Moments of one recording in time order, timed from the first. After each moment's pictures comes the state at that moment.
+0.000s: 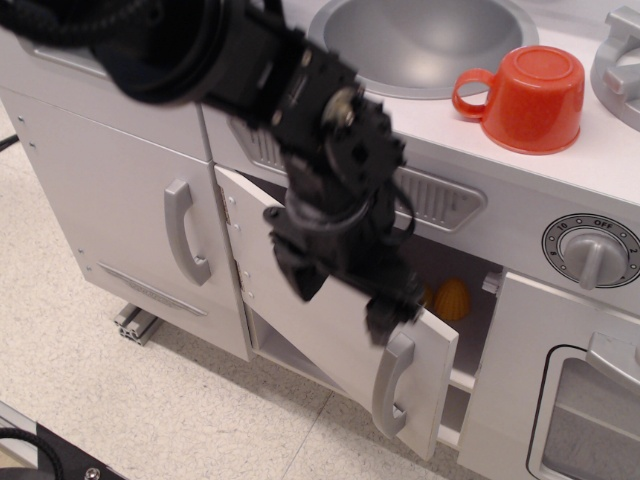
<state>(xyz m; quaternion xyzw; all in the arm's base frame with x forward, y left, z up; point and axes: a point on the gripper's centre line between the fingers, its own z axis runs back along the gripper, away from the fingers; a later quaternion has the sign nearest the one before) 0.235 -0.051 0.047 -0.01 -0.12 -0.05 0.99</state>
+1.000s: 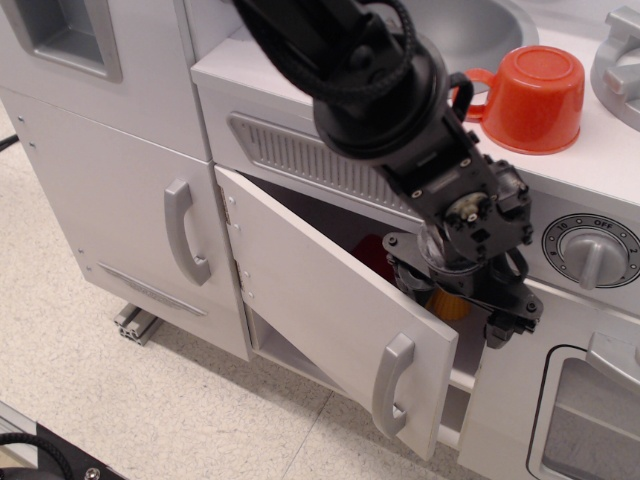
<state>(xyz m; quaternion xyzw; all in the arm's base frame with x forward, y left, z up) 0.287 -0.099 0.001 -0.01 -0.20 -0.04 0.98</state>
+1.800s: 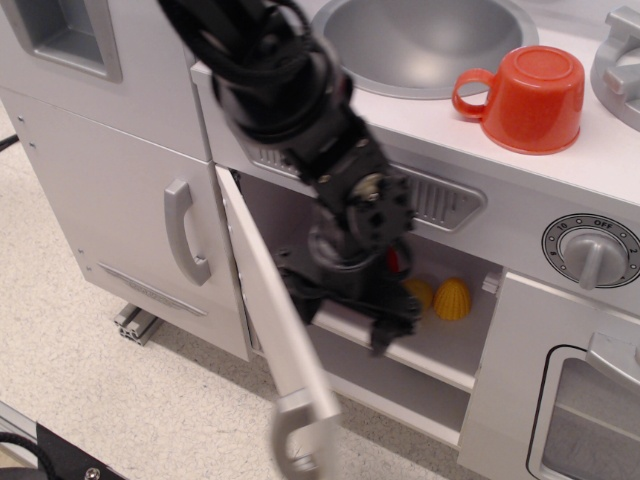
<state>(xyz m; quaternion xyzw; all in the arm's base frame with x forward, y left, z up) 0.251 -0.014 -0.024 0.04 -0.09 0.03 0.99</state>
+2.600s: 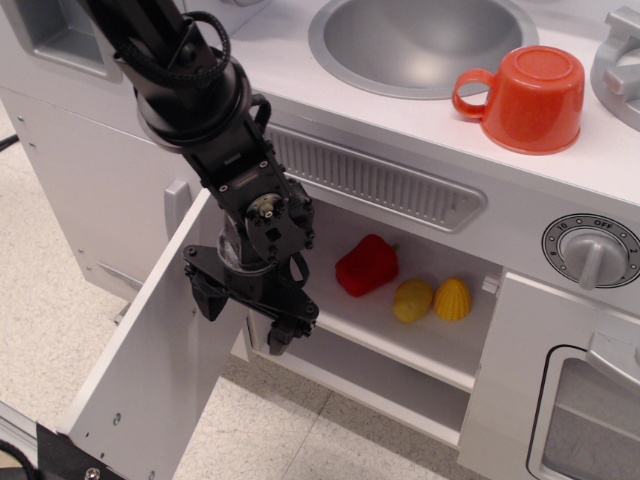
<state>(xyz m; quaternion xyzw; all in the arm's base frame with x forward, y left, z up) 0.235 0.047 -0.042 0.10 -0.07 0.04 0.99</state>
